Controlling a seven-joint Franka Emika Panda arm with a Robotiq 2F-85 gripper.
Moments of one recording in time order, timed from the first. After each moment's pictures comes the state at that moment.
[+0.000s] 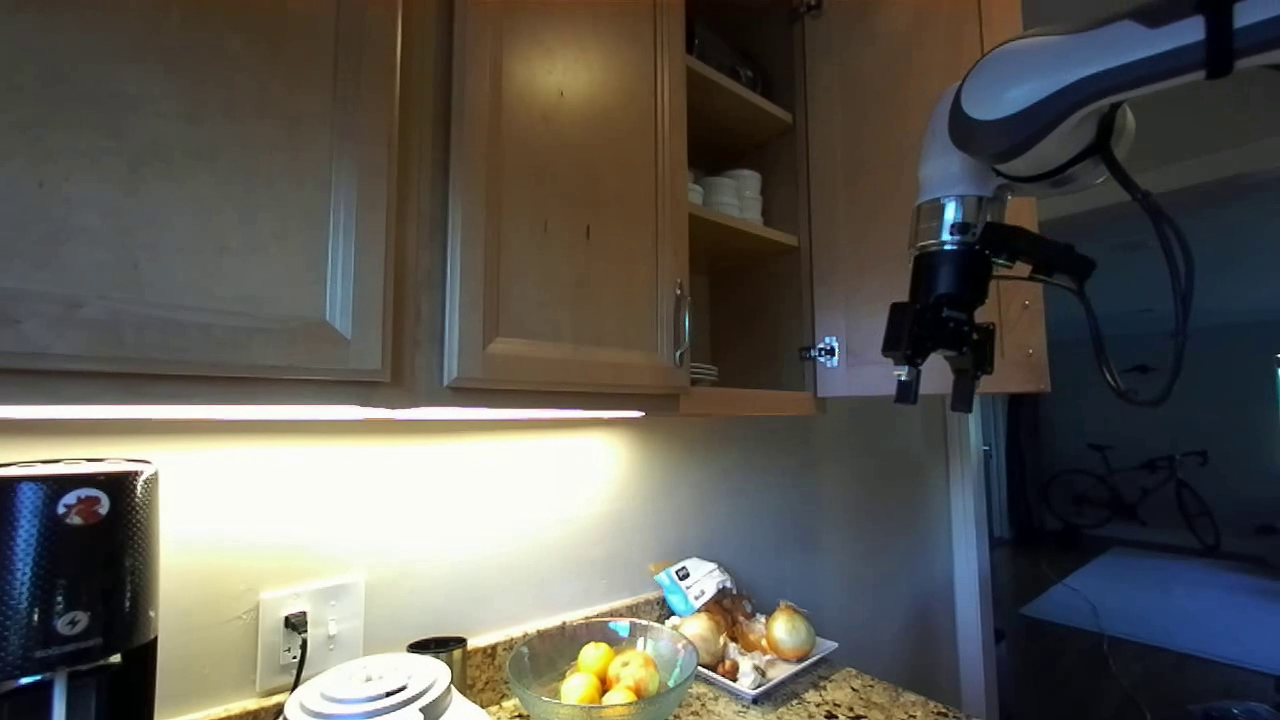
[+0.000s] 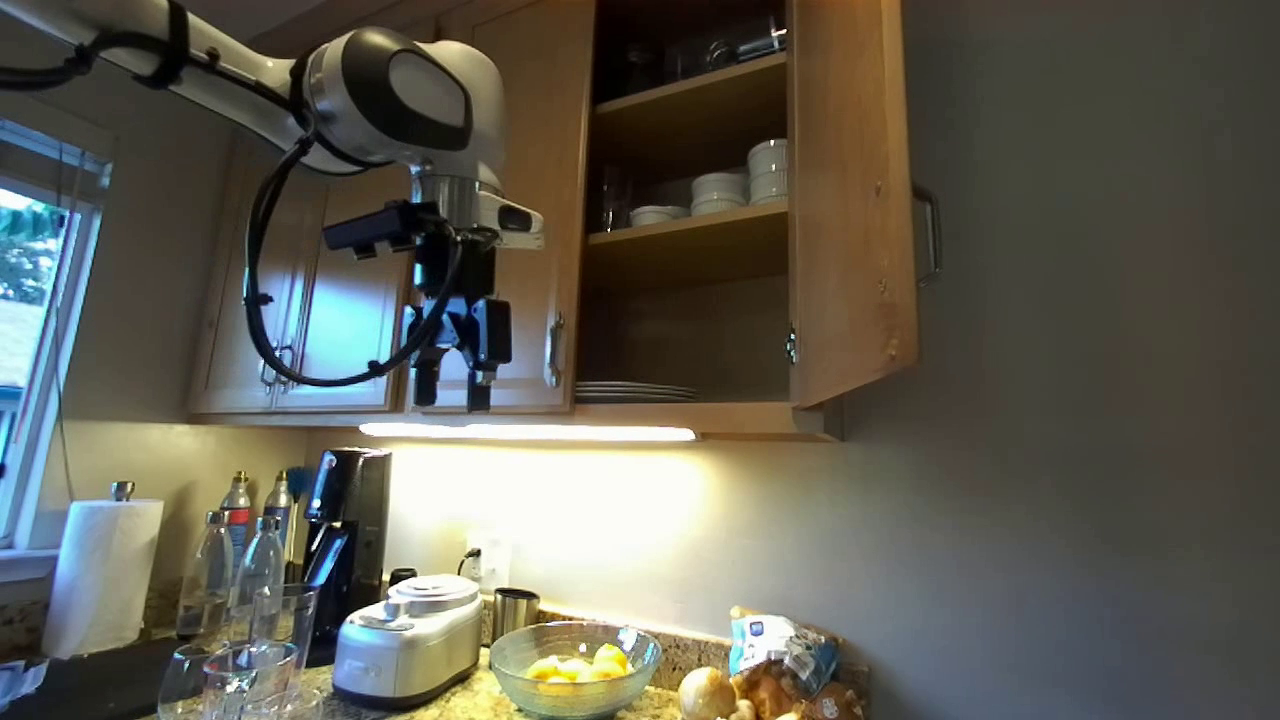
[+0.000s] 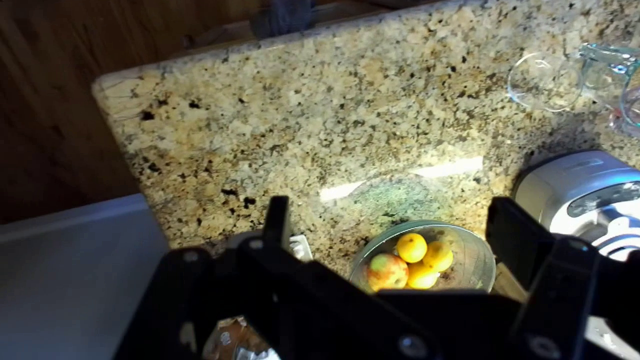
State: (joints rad) arm -0.05 -0.63 -0.06 -2.11 0.05 1.64 0.09
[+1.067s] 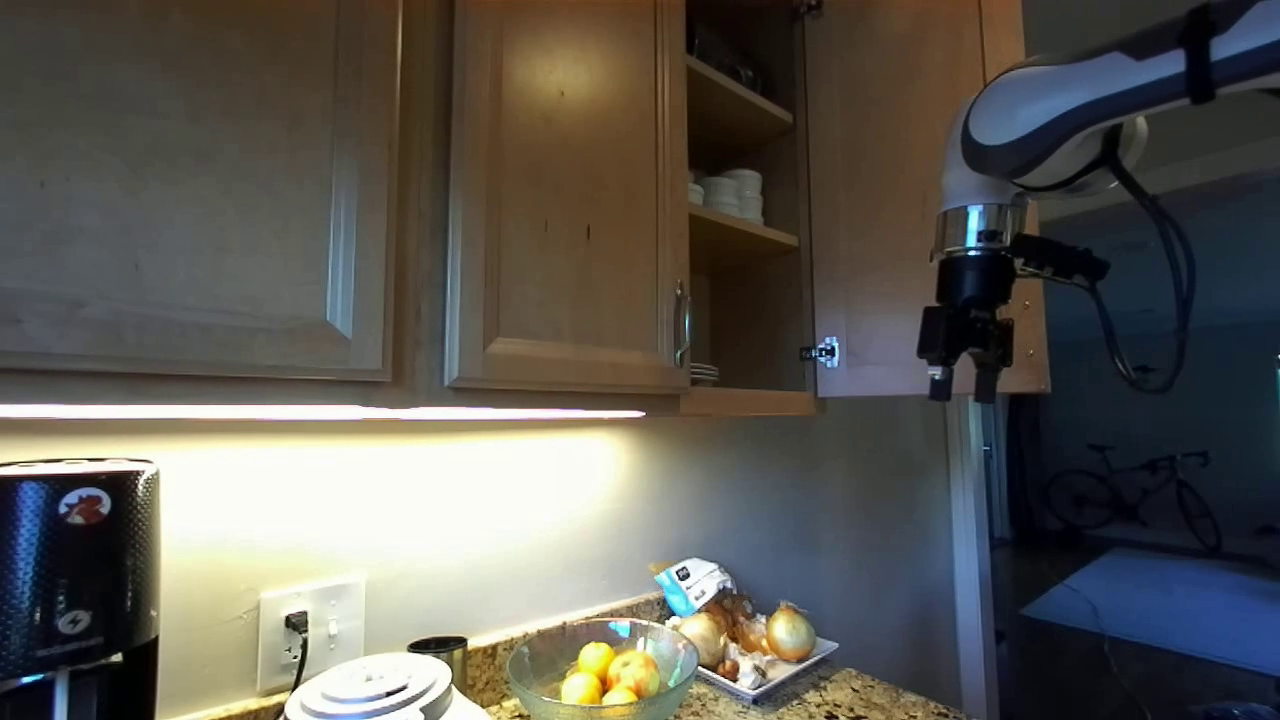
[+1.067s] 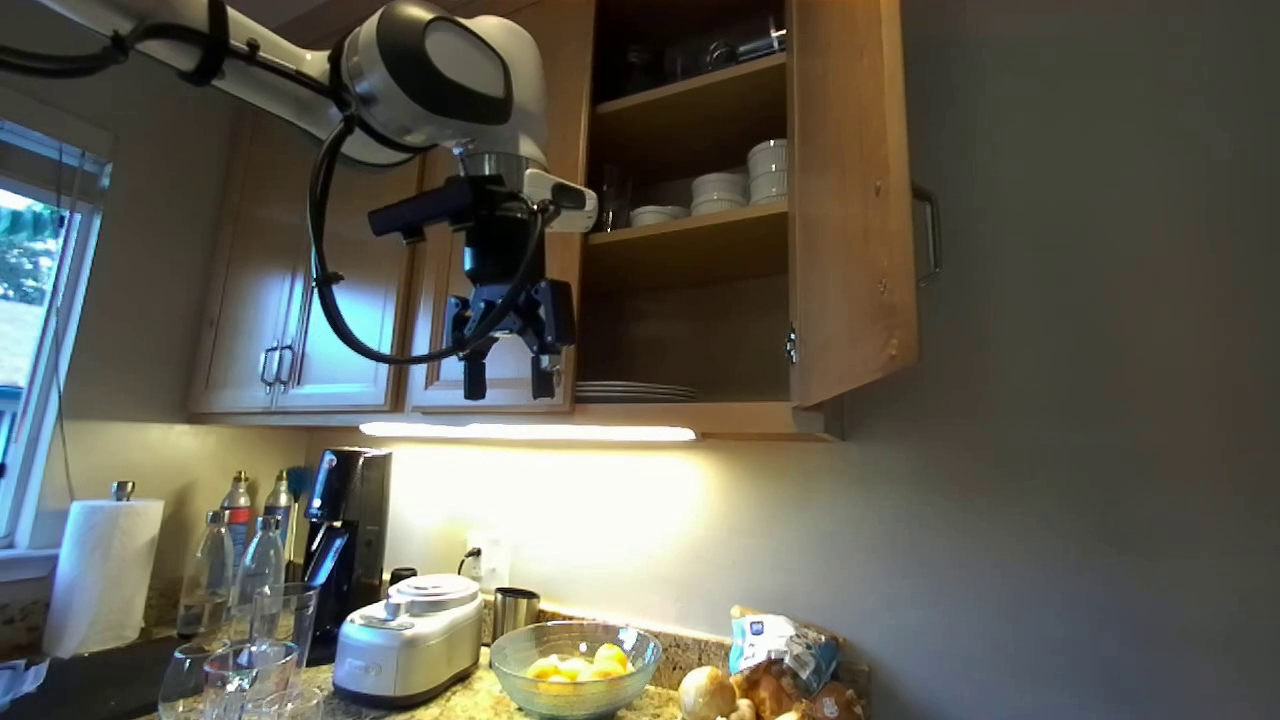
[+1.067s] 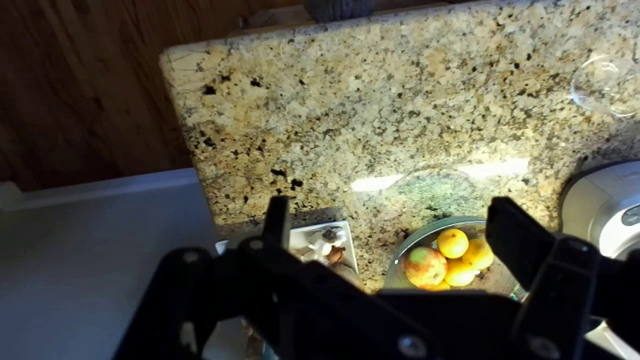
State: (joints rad) arm -0.08 -0.60 -0.14 -2.06 -0.04 1.64 -0.07
